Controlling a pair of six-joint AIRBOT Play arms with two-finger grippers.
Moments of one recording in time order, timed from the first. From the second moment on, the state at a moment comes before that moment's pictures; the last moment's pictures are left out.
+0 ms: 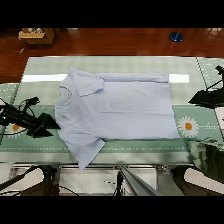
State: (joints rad) left arm 0.42 -1.23 0.72 1.02 -1.57 -1.27; right arm -0.48 -1.30 1.09 -1.19 1.30 1.18
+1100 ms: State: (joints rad) left arm 0.28 -1.23 0.49 0.88 -1.11 -1.22; right arm -0.56 -1.25 1.00 -1.21 1.43 1.20
